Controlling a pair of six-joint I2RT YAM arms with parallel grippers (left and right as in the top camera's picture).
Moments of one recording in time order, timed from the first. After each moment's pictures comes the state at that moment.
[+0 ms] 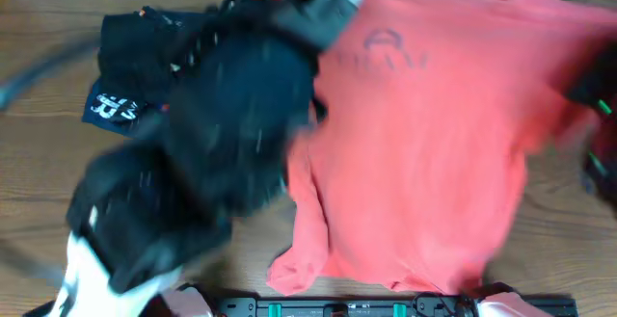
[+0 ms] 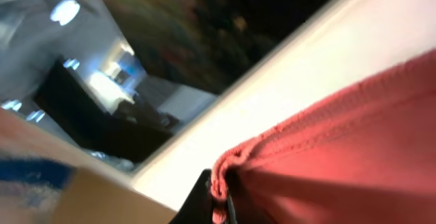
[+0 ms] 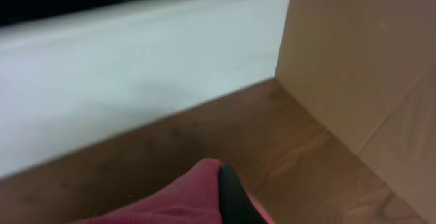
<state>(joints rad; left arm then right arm) -0.93 1.57 2.45 -1.12 -0.97 0.53 0.27 1.30 2.11 -1.27 0.69 0.35</state>
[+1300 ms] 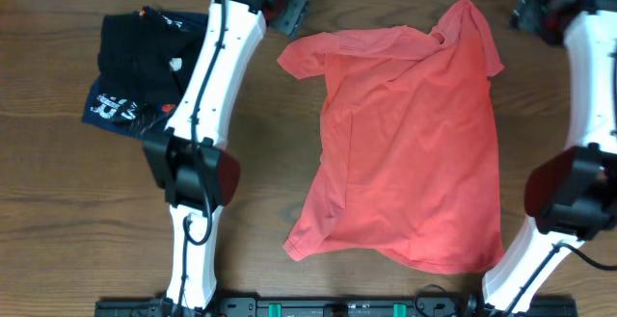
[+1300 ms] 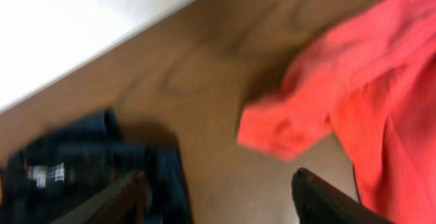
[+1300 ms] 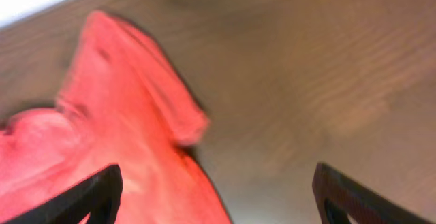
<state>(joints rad) -0.31 2.27 2.46 -1.20 -0.11 0.20 -0.21 2.06 2.11 -1.13 0.18 0.26</state>
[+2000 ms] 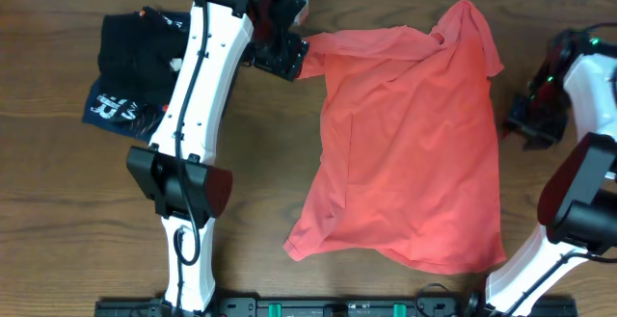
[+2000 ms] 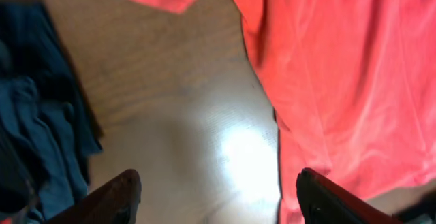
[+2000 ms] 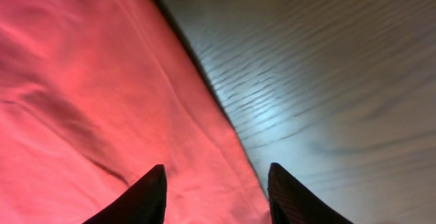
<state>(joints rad) -0.31 2.19 2.44 -1.64 0.17 0.14 -0.30 2.01 1.57 -1.28 0.00 0.23</state>
